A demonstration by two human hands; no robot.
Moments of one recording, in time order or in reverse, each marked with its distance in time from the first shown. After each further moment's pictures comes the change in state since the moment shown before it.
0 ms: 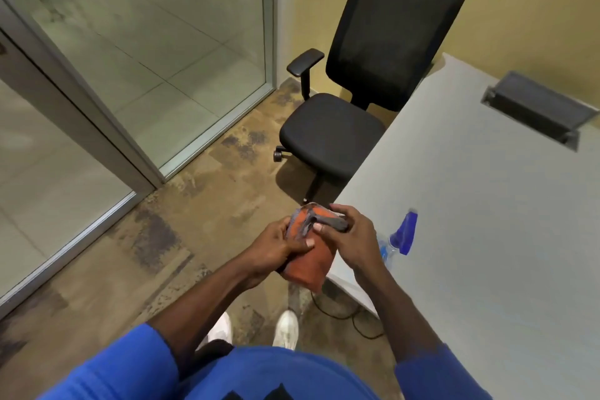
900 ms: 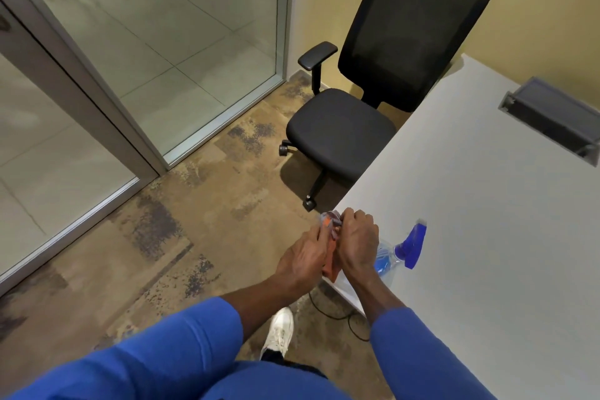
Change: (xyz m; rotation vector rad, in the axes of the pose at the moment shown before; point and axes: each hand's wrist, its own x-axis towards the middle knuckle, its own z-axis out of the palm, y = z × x) left_hand 0.052 -0.054 0.051 1.206 0.151 0.211; right_hand 0.058 0.056 0.023 -1.056 0.144 -0.133
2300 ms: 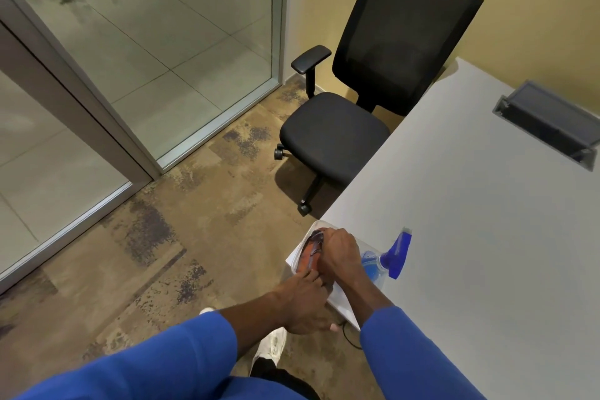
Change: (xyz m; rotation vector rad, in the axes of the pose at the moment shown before) left_hand -0.009 0.007 0.029 0.429 -0.452 0.447; right_hand 0.017 0.016 0.022 -0.272 -0.472 -0.248
